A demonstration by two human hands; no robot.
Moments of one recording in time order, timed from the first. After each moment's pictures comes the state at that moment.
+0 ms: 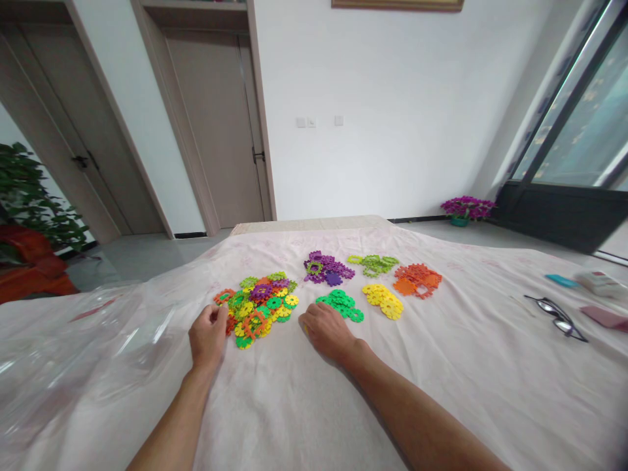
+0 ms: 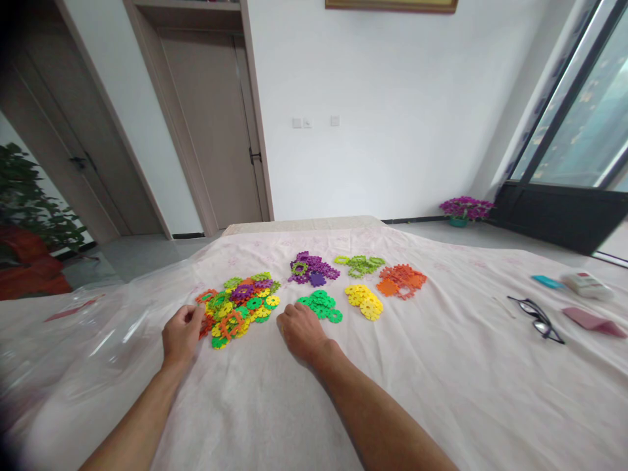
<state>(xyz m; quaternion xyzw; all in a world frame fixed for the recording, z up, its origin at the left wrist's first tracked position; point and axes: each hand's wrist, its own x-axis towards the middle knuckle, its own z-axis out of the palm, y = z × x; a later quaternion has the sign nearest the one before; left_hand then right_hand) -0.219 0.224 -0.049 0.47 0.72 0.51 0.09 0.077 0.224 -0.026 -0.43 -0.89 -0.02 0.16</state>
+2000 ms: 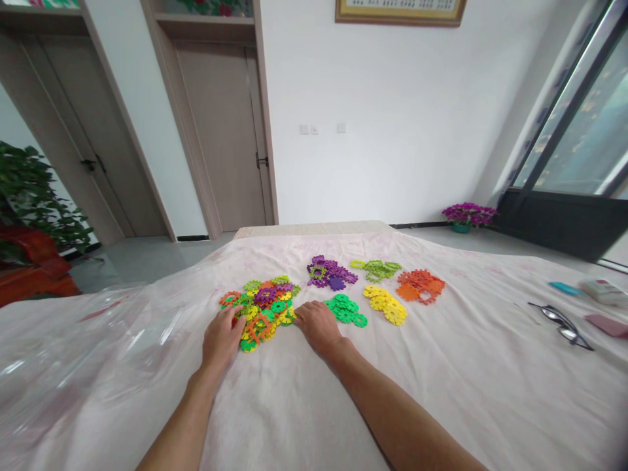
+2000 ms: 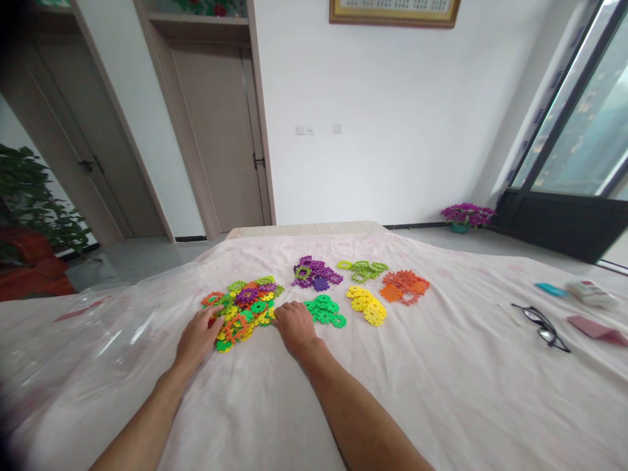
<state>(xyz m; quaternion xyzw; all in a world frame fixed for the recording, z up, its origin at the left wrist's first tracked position) -0.224 0.237 -0.065 0.63 0.72 0.31 0.02 0.041 0.251 -0.039 -0.50 -0.85 -0.02 0.18</state>
